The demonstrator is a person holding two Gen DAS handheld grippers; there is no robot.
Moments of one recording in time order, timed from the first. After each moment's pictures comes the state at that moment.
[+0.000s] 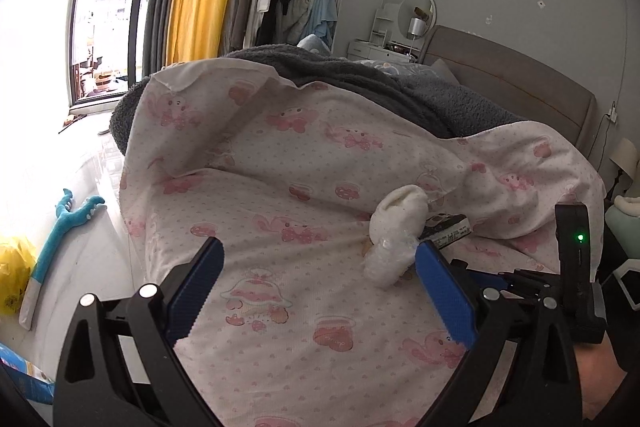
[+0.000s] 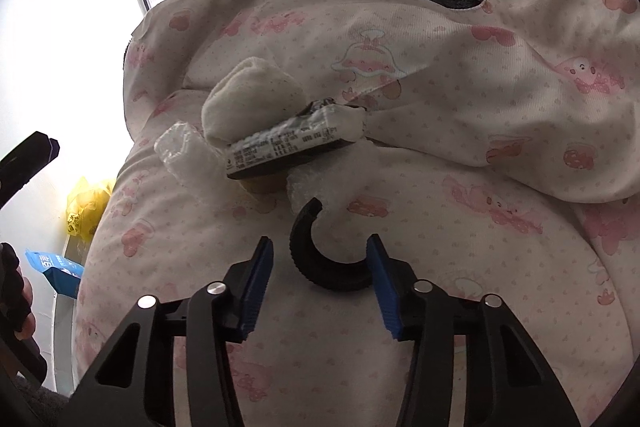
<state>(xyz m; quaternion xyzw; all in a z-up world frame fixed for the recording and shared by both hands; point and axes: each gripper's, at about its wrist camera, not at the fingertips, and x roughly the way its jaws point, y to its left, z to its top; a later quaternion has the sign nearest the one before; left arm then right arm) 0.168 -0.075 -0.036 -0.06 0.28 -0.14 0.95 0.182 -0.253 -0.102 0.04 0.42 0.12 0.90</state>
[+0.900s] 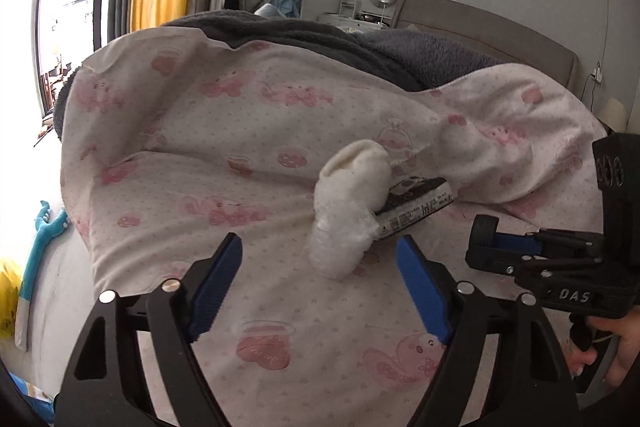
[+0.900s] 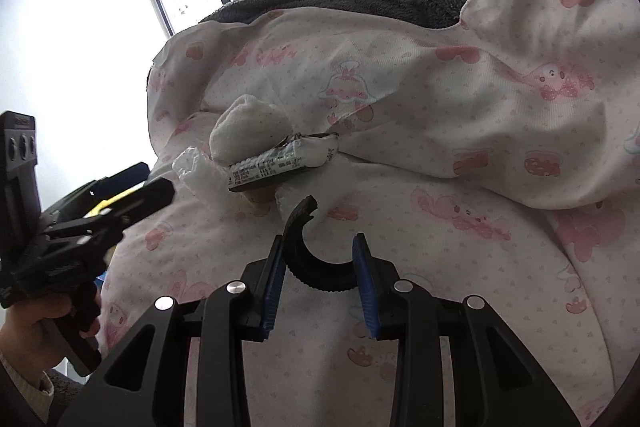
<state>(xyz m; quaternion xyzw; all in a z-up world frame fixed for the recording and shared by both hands) 0.190 -0.134 -0.070 -0.02 0.31 -0.18 0.93 0.161 -0.295 -0.081 0.07 0.39 0.17 0.90</state>
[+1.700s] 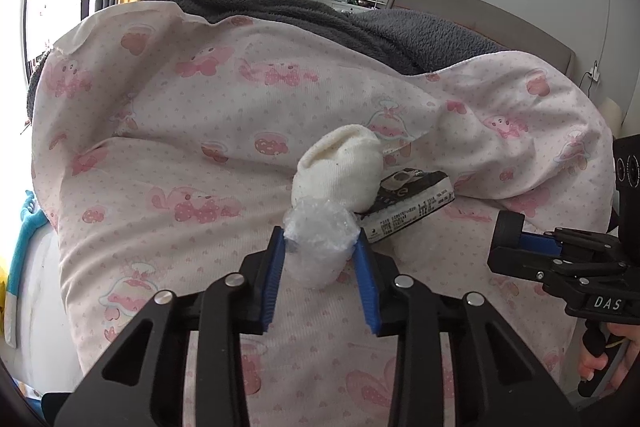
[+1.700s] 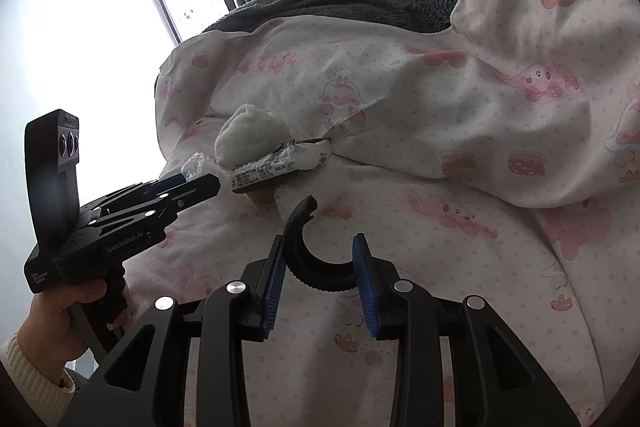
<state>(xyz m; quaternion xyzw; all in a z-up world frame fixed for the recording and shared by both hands) 0.209 -0.145 -0.080 -0.03 0.34 -0.20 0.92 0.156 -0.307 -0.073 0.08 0.39 0.18 0.90</state>
